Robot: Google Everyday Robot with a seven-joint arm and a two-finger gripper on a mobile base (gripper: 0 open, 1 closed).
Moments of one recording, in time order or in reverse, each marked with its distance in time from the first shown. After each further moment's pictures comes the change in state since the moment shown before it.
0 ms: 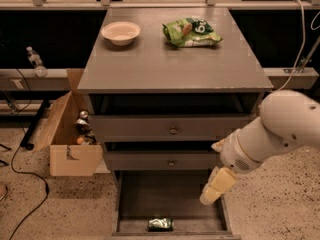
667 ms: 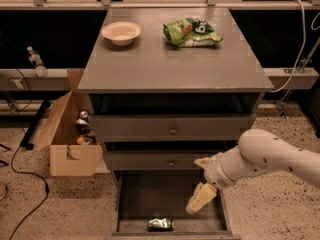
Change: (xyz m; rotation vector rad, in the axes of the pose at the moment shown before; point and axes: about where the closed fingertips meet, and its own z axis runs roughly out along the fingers) arm 0.024 -0.029 0.128 -0.055 -0.143 -0.054
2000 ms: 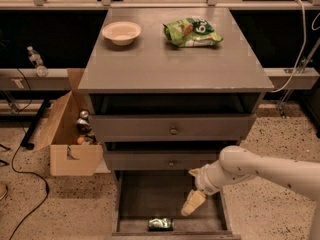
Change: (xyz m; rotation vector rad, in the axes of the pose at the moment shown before) arm 0.072 -0.056 0.114 -0.014 0.043 0.004
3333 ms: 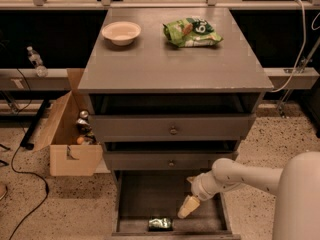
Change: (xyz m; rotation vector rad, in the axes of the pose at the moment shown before) arm 0.051 -0.038 0.092 0.011 -0.002 0.051
